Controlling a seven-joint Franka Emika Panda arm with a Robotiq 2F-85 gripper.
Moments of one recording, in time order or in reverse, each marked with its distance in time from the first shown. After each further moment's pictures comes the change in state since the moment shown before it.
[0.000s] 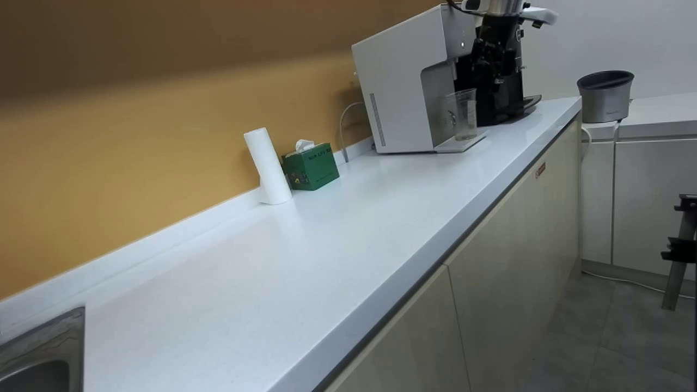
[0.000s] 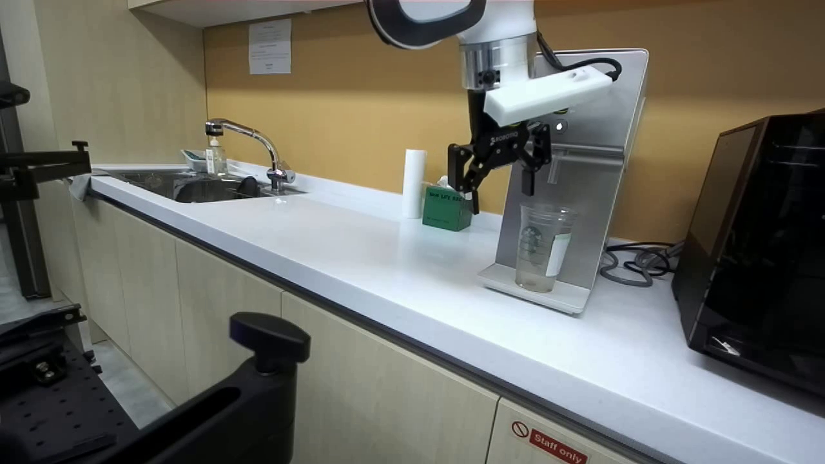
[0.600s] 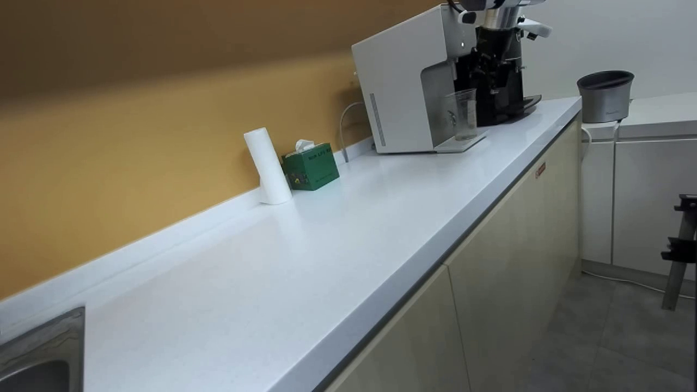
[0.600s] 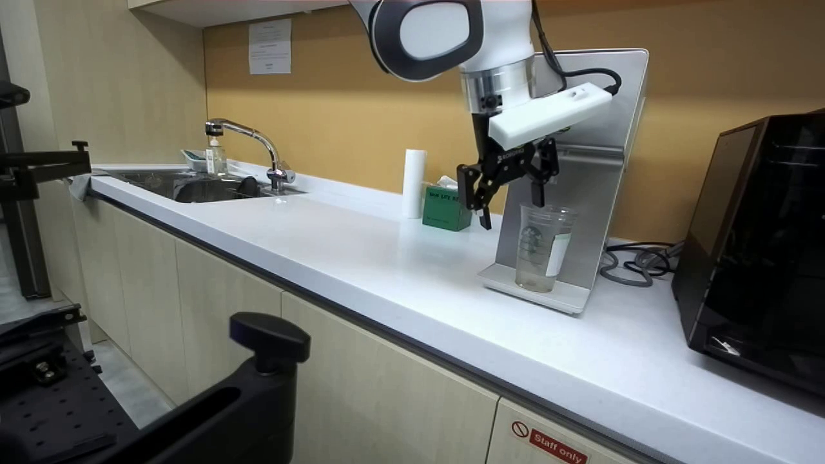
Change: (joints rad) arm -0.017 0.065 0.035 0.000 0.000 0.140 0.009
